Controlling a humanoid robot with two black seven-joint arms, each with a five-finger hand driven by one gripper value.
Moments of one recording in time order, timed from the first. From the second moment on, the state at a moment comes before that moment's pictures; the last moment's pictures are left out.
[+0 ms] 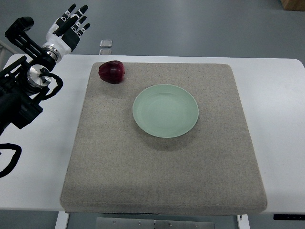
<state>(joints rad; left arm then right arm) -1.01 0.24 -0.69 -0.39 -0.17 -0.22 -0.19 -0.01 0.00 -0.05 0.10 -0.01 0.05 0.10</state>
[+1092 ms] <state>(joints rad) -1.04 0.25 -0.67 -0.39 0.11 -0.21 -0.20 -0.01 0.00 -0.05 0.10 -0.01 0.05 0.10</state>
